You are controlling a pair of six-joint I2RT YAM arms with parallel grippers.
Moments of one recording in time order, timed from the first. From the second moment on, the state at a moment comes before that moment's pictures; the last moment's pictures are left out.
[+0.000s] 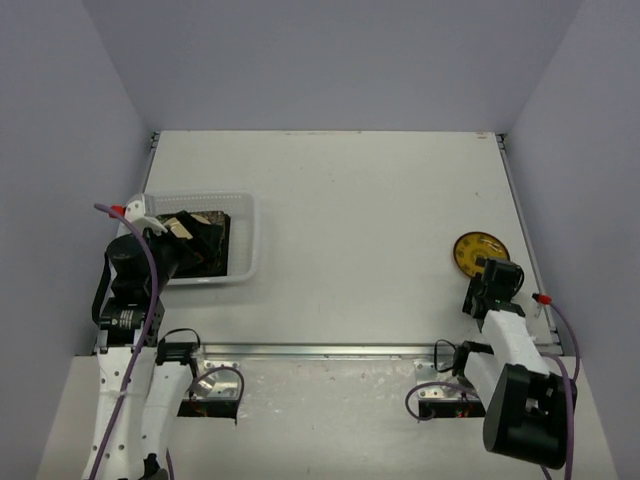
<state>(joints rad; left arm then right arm) 0.08 0.52 0.74 -0.55 0.20 -0.49 -0.28 0.92 0.17 -0.11 0.29 1.56</state>
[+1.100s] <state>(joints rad) 0.04 0.53 0.74 -0.56 0.18 -0.49 -0.45 1.37 0.29 0.22 -0.11 1.34</state>
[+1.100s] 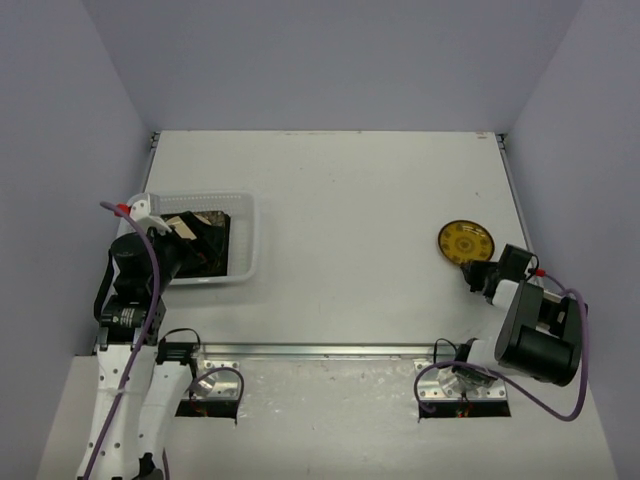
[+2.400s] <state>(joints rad) -0.40 1.04 0.71 -0.23 0.30 -0.68 0.43 1.31 0.78 -0.15 -0.71 0.53</state>
